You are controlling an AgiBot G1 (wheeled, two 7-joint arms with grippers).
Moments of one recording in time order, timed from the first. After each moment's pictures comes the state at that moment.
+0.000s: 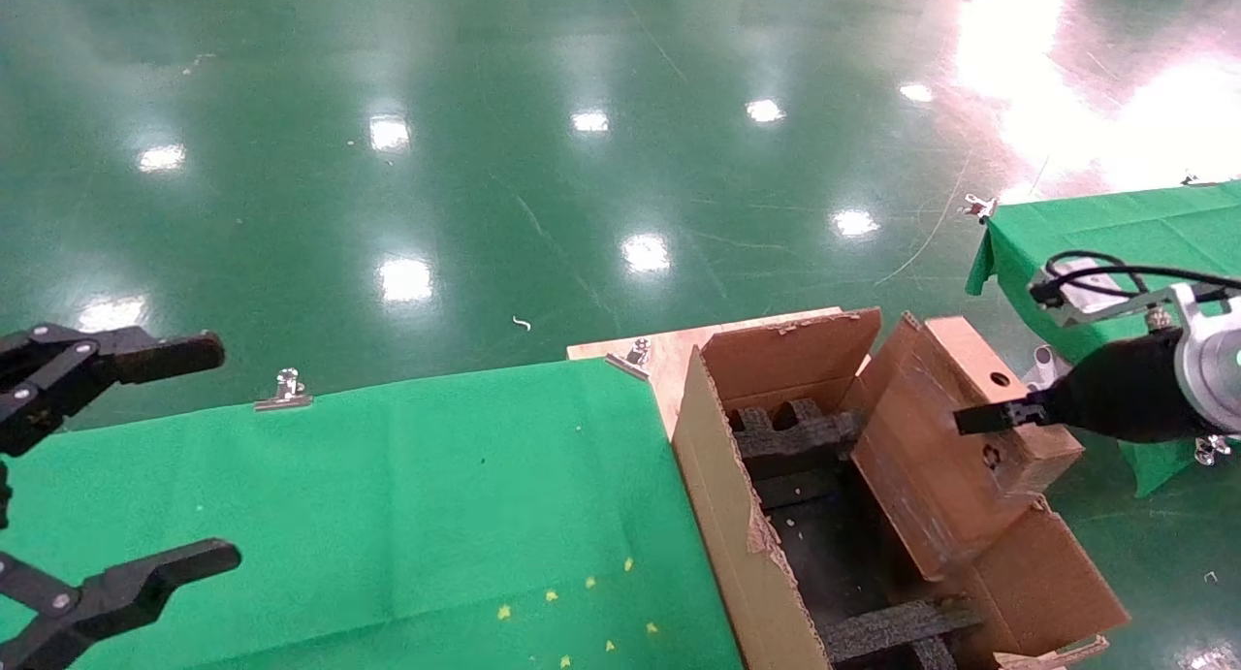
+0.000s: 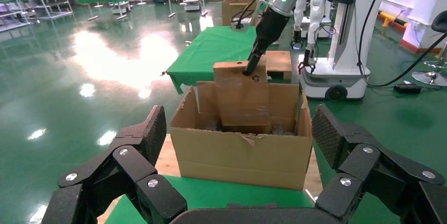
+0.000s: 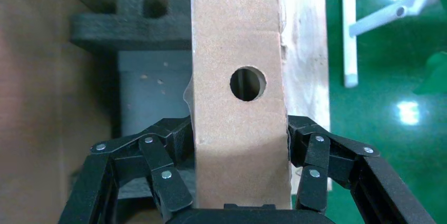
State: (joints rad) left arm -1.08 0.58 0.34 -1.25 0.67 1.46 -0.15; right arm 1.93 -0.29 -1.45 1.34 -1.76 -1.16 1.63
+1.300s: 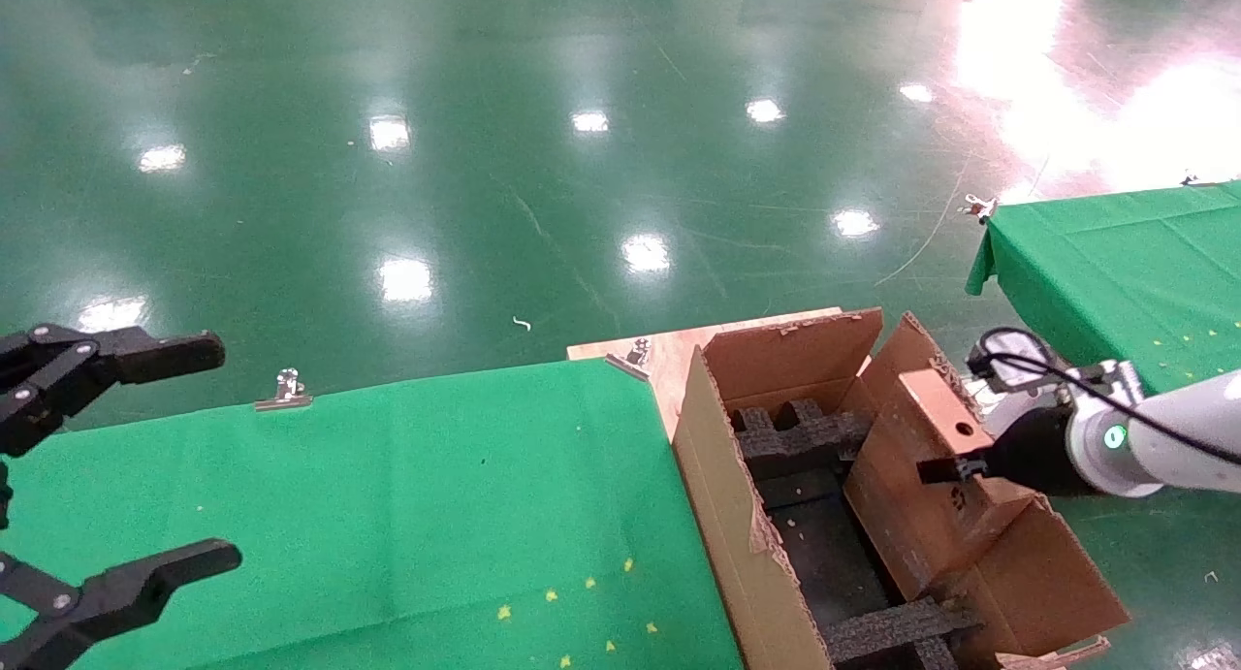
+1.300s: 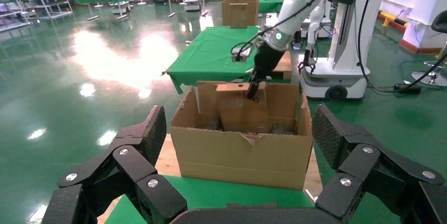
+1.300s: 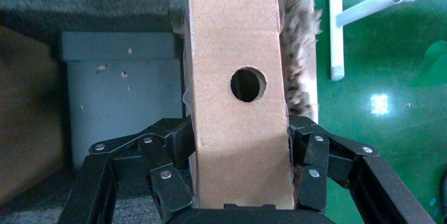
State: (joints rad) left arm -1.08 0.58 0.34 -1.25 0.67 1.46 -0.15; right arm 1.68 -0.39 -1.56 1.29 -1.95 -0.86 1.84
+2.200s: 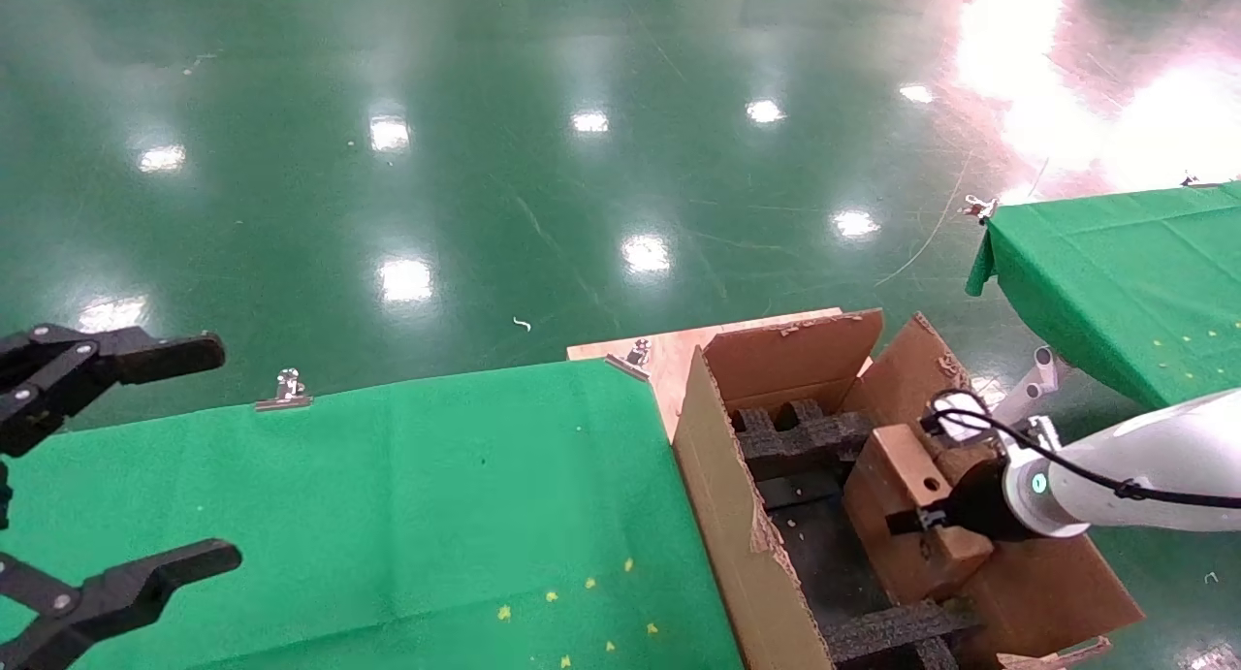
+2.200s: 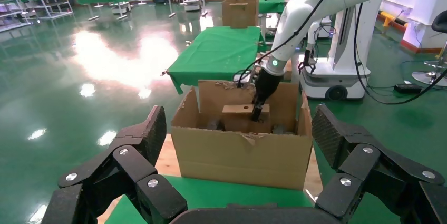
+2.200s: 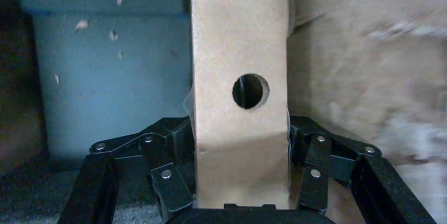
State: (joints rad) left arm -1.08 0.58 0.34 -1.25 0.67 1.46 -0.15; right arm 1.52 -0.55 -1.60 1.01 -1.81 -0.76 1.69
